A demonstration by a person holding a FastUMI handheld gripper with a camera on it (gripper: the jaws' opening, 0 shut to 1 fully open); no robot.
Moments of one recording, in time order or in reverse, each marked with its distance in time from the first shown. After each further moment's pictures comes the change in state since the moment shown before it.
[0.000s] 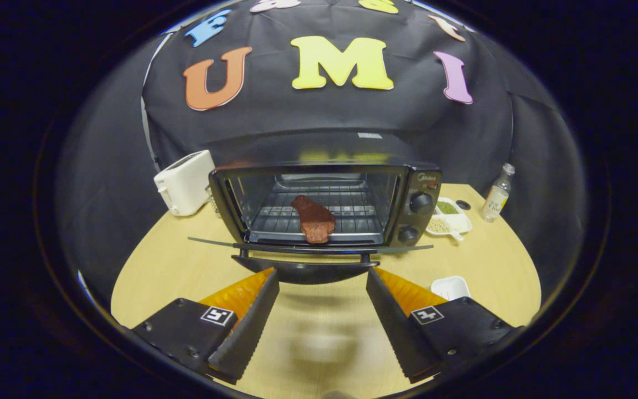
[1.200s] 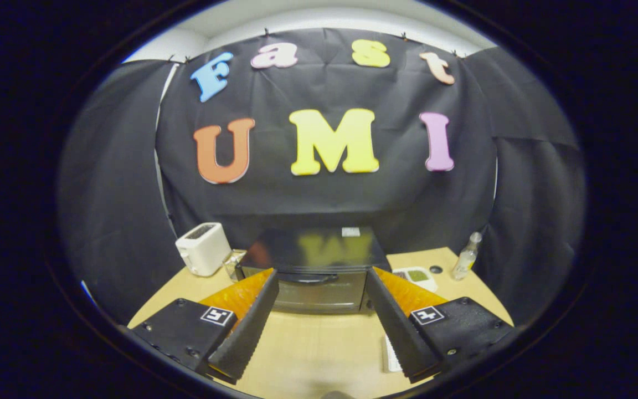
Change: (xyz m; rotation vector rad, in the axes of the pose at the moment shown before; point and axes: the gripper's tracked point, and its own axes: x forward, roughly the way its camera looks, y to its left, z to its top) arm -0.178 -0.024 0.136 -0.034 -0.389 0.012
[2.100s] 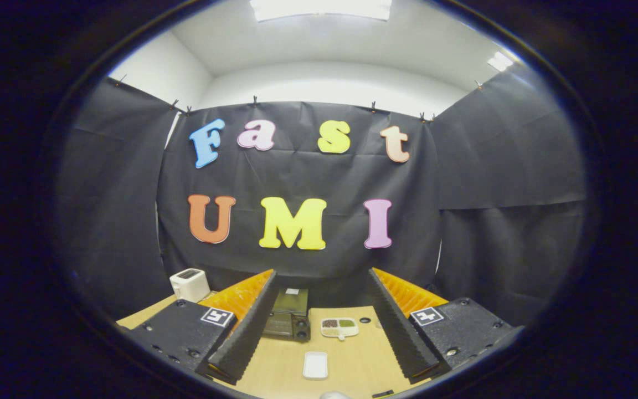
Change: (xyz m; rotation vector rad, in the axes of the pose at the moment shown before) arm -0.182 -0.129 0.104 -0.039 -0.253 -0.087
